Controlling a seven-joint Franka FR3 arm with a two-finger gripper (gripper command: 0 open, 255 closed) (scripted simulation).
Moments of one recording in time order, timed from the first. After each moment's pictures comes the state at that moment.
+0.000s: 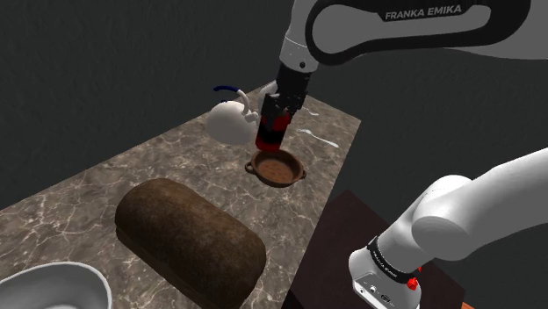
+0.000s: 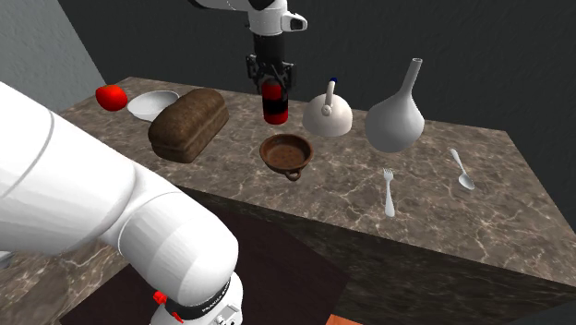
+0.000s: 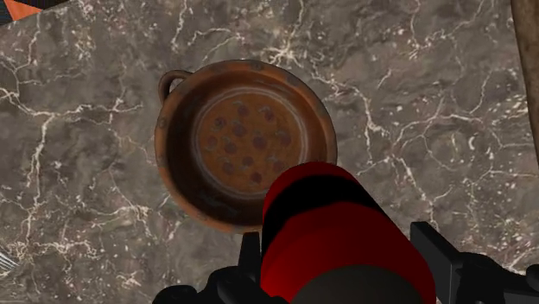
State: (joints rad) arm 0.04 -0.35 0.26 -2.30 0.10 1.96 0.14
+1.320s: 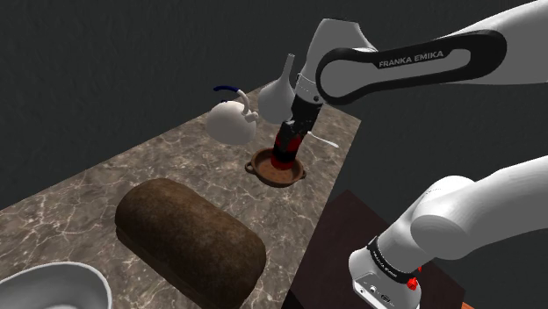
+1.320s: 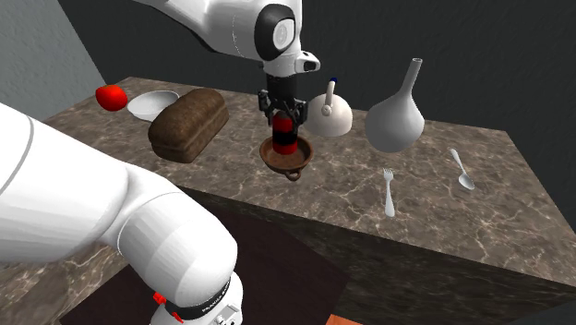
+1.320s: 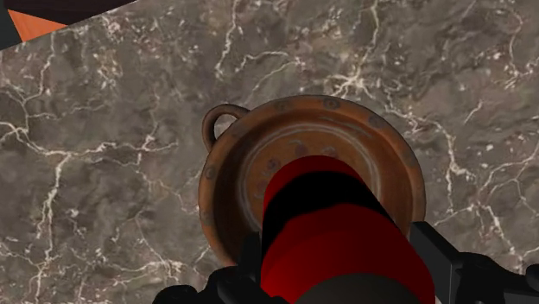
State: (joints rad) arm 0.01 -0.42 0.20 -2.55 0.10 2.14 0.03
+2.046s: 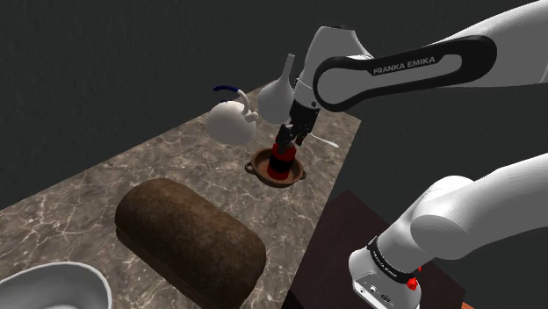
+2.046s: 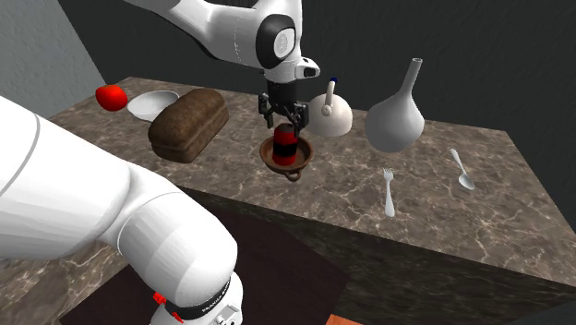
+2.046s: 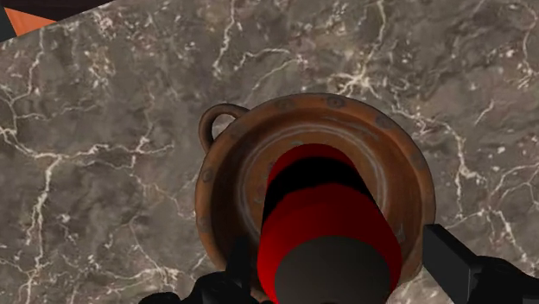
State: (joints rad) arm 0.01 -0.40 0.20 -2.57 0.10 2.19 0.03
